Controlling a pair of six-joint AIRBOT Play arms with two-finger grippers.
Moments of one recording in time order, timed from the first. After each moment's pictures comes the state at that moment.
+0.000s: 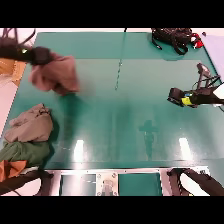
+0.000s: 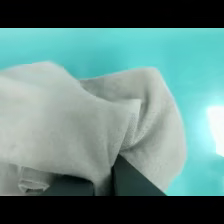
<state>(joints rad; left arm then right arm) -0.06 -1.28 1.57 1.21 -1.15 -1.41 -0.11 -0.99 0.92 -1.25 1.06 1.71</state>
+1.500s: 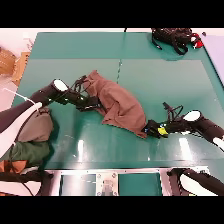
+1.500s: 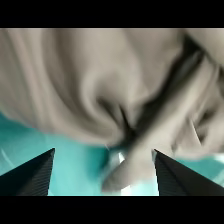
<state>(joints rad) -0.27 -1.56 1.08 0.74 -0.93 -1.30 -0.03 -1.13 0.47 -0.81 1.00 1.40</state>
